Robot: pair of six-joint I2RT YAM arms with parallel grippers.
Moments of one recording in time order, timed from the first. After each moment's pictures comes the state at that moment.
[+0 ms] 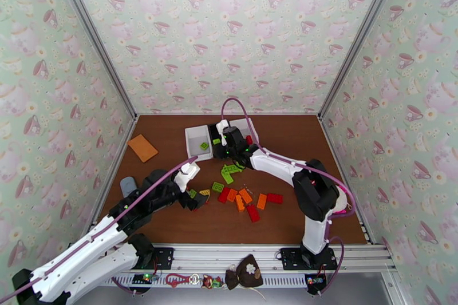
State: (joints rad) left arm -0.71 0.74 0.66 -0.40 0.09 0.12; right arm 0.72 1.96 1.45 -0.13 0.00 0.22
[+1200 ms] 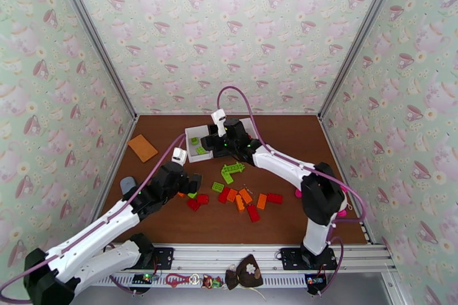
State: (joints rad) left arm -0.67 1.01 0.76 -0.55 -0.34 -0.39; right arm 0.73 1.75 1.35 -0.05 -0.03 0.14
